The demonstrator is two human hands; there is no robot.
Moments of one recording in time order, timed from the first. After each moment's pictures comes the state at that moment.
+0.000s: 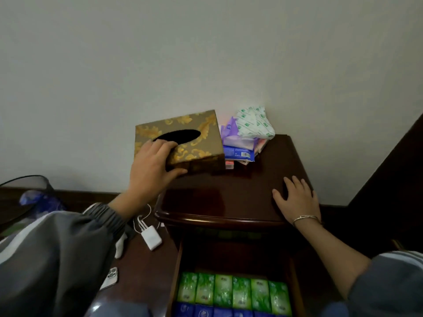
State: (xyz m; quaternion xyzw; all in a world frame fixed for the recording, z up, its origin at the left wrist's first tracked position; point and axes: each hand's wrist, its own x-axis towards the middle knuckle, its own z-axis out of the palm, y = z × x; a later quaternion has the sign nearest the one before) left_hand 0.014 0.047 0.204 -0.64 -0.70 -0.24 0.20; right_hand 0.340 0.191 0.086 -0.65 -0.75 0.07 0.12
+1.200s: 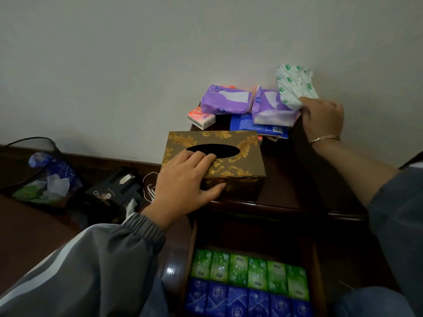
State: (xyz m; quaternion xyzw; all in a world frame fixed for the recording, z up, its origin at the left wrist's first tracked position) left_hand 0.036 0.026 0.138 -0.68 -0.68 -0.18 0.23; right_hand 0.261 0.304 0.157 -0.50 -0.80 -0.13 0.30
